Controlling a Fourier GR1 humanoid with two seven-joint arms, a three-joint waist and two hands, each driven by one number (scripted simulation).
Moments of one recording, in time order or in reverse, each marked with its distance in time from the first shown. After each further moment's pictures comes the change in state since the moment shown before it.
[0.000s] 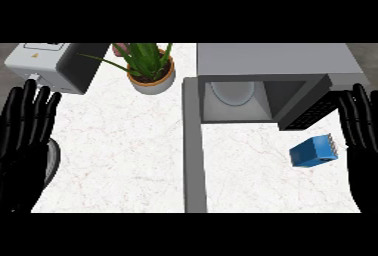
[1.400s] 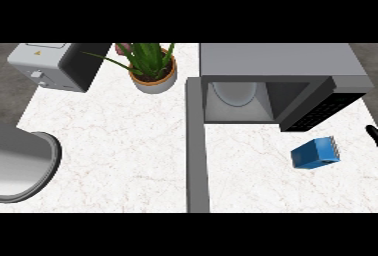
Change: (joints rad) left arm 0.196 0.098 0.351 -0.071 0.397 -0.207 0.086; right arm 0.155 -0.146 -0.237 -0.079 -0.327 0.393 0.057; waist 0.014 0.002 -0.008
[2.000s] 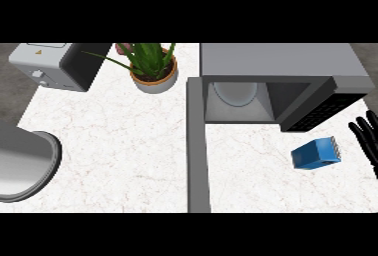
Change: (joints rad) left arm 0.109 -0.026 0.101 -0.065 0.092 -0.104 0.007; right arm -0.043 0.028 -0.043 0.277 0.122 0.057 -0.151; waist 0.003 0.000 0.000
